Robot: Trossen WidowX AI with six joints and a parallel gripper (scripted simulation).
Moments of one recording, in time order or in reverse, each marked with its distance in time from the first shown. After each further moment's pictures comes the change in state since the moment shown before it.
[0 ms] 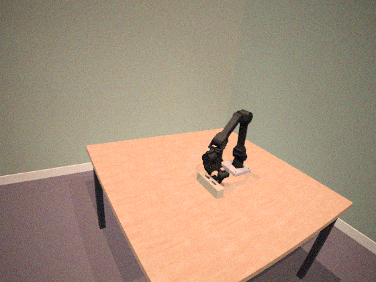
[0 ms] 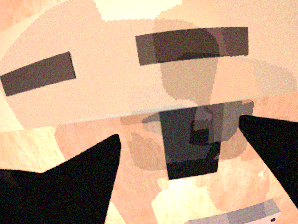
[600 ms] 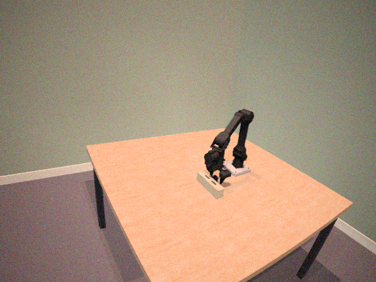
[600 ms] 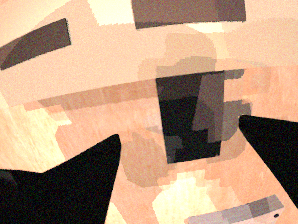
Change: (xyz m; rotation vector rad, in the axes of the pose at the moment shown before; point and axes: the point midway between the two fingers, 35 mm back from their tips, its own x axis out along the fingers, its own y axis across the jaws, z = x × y) arm 0.000 0.001 -0.012 0.001 -0.005 0.000
